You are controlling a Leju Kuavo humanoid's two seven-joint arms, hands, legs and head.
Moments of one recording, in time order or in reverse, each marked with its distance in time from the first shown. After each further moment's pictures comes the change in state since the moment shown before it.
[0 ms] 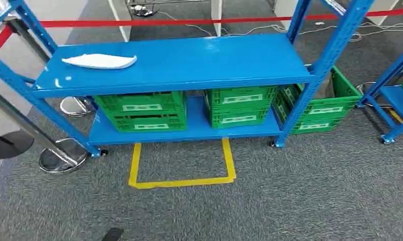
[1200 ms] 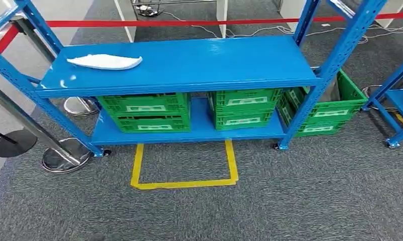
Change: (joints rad) left arm 0.181 0.190 -0.612 -0.029 0.807 -0.145 0.047; right arm 0.071 -0.119 0.410 -0.157 -0.633 0.072 -0.077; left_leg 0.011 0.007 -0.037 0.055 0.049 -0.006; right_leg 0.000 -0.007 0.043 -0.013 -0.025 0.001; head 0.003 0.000
